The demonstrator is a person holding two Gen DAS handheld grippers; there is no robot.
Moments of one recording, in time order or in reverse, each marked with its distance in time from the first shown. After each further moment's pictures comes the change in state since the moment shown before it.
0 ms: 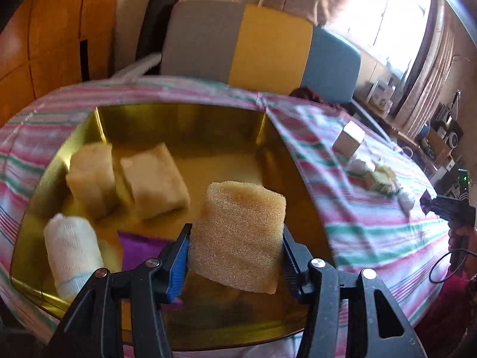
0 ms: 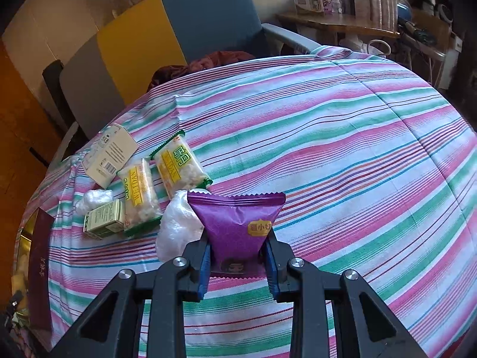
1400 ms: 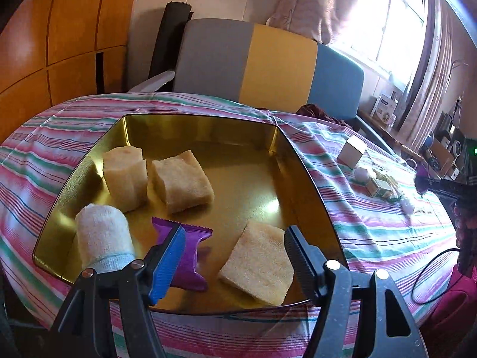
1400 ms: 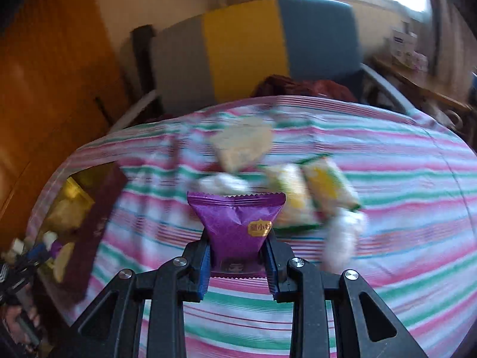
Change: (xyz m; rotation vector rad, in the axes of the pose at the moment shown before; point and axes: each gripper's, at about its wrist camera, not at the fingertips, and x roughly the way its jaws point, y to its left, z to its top) left arm -0.035 0.010 -0.021 -0.011 -0.118 0.035; right arm -0.039 0.179 -0.038 -0.410 -0.069 0.285
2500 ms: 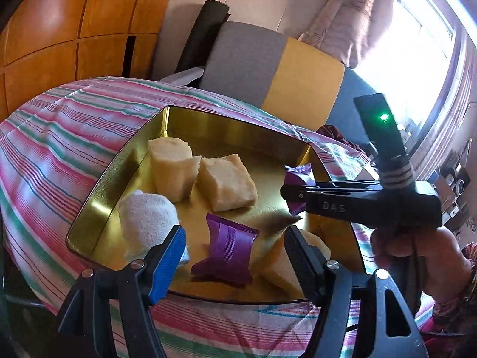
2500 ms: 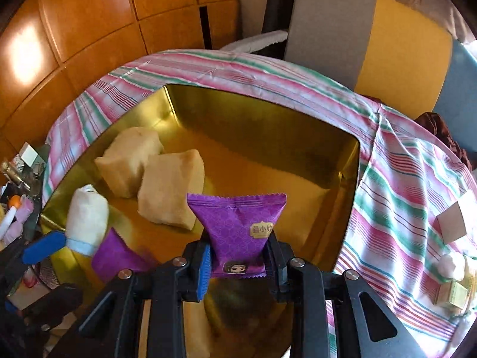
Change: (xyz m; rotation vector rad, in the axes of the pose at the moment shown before) left arm -0.018 0.054 -0.004 -0.162 -0.025 0.011; right arm 0.164 0.272 0.000 -0.396 0.244 0.103
